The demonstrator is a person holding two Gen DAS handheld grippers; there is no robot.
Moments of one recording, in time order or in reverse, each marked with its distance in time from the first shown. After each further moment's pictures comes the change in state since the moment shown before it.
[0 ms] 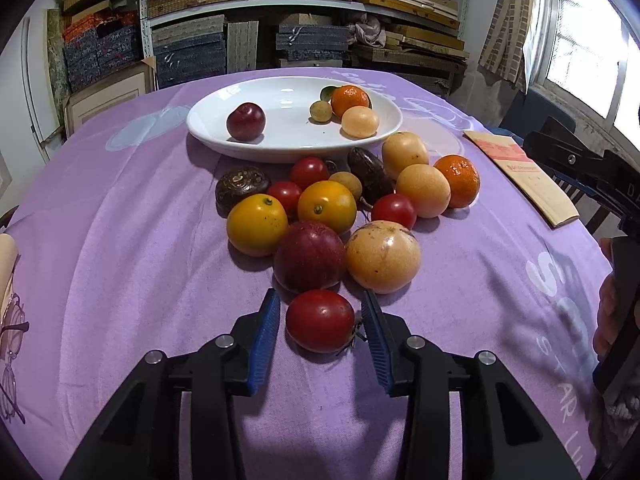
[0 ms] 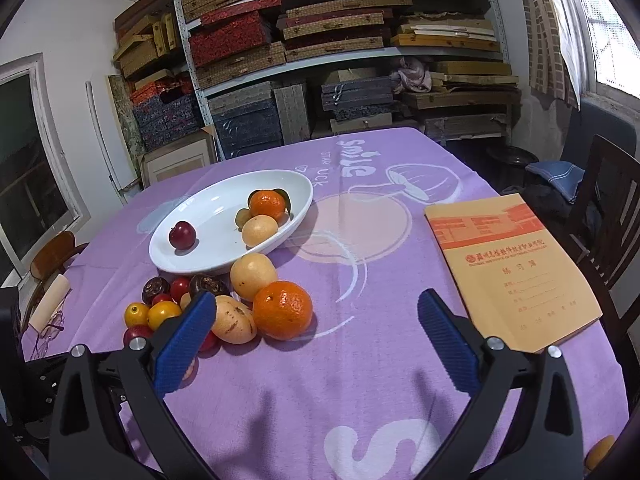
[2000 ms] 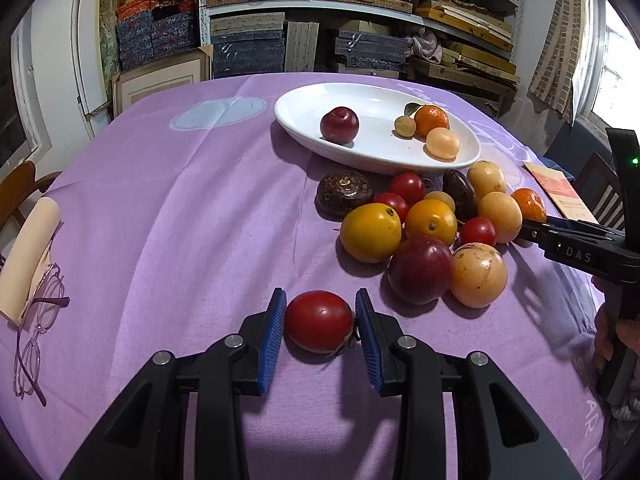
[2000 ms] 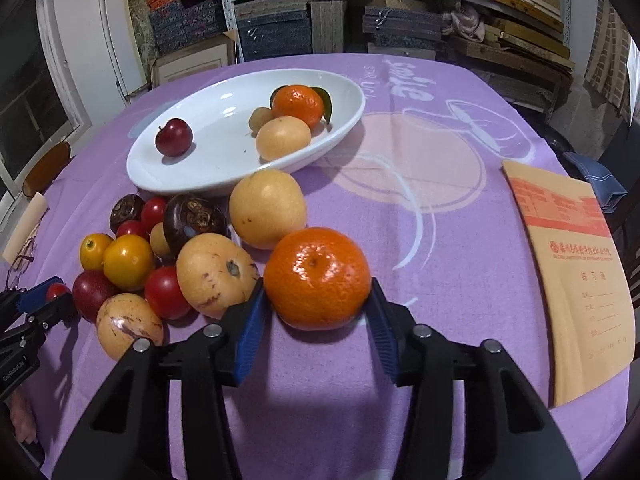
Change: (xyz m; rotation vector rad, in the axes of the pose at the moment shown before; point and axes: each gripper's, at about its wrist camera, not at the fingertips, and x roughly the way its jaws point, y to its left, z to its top) left arm -0.013 0.053 0.000 -0.136 -0.021 0.128; right arm 0.098 0.032 -0.010 -0.177 0.306 0.024
